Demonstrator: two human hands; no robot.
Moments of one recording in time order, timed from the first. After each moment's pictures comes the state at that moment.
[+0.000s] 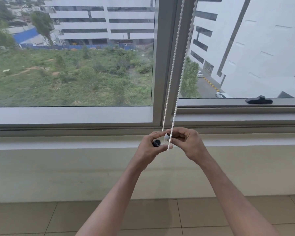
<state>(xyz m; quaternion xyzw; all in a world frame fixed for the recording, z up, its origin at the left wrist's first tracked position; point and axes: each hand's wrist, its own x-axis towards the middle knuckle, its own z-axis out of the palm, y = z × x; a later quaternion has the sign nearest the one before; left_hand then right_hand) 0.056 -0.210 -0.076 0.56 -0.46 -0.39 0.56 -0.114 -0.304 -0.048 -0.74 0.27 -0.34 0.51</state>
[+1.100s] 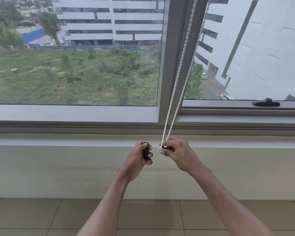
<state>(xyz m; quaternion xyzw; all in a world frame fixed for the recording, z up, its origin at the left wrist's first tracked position) 0.099 -0.167 -0.119 0.45 -0.27 -0.55 0.65 -0.084 -0.267 -0.061 -0.87 0.27 -0.24 0.35</state>
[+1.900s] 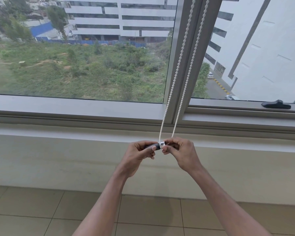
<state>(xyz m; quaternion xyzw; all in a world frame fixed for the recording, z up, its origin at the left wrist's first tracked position) 0.119 -0.152 -0.128 0.47 -0.37 -0.48 0.64 -0.071 -0.254 -0.076 -0.75 0.31 -0.32 0.49</state>
